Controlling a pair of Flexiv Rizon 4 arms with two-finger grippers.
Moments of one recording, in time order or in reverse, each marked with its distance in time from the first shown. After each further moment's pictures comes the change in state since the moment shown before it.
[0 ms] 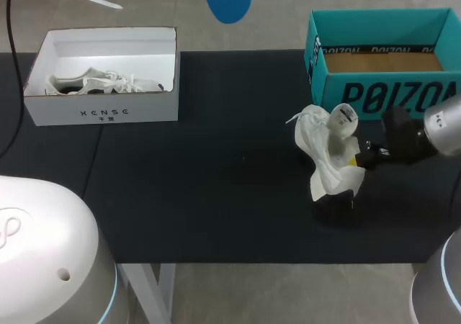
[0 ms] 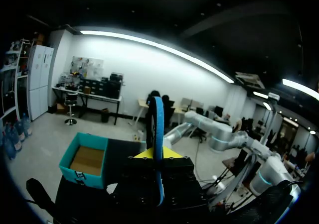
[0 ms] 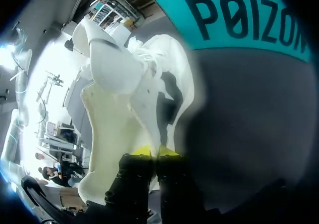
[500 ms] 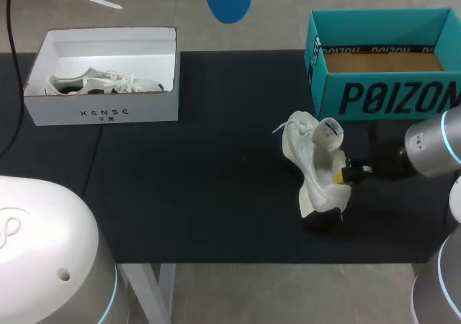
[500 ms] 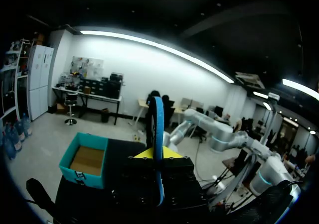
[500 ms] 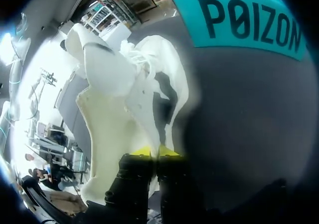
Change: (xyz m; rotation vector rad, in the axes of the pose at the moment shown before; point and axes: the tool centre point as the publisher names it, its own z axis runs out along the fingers) left arm 0.000 0.000 0.000 0.000 0.000 0.000; right arm 0.024 -0.026 0.019 -0.062 -0.086 -0.026
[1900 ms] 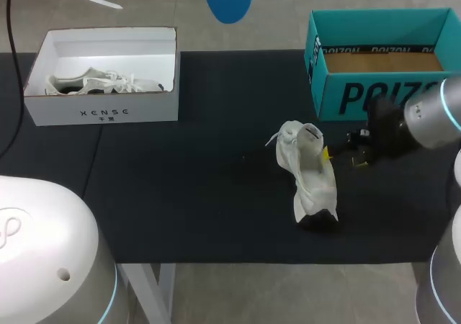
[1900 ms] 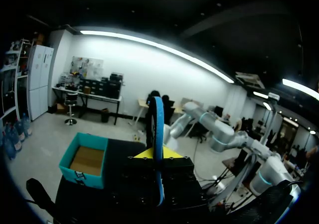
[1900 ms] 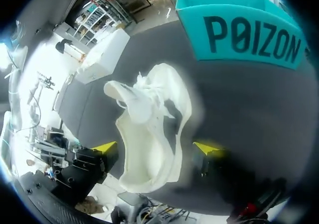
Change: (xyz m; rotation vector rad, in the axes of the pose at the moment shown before) left arm 0.000 0.000 0.000 0.000 0.000 0.000; right arm 0.025 0.035 -0.031 0.022 -0.026 0.024
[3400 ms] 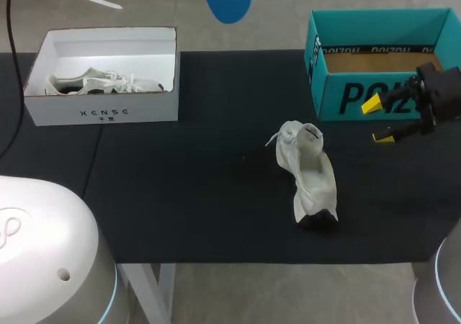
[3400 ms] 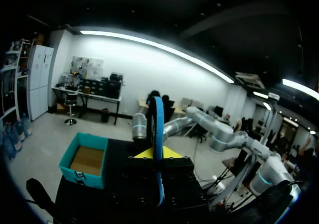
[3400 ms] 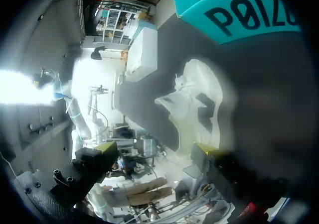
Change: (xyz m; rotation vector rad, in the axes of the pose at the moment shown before) left arm 0.000 0.000 0.000 0.000 0.000 0.000; right arm 0.013 0.039 -0.101 0.243 0.558 0.268
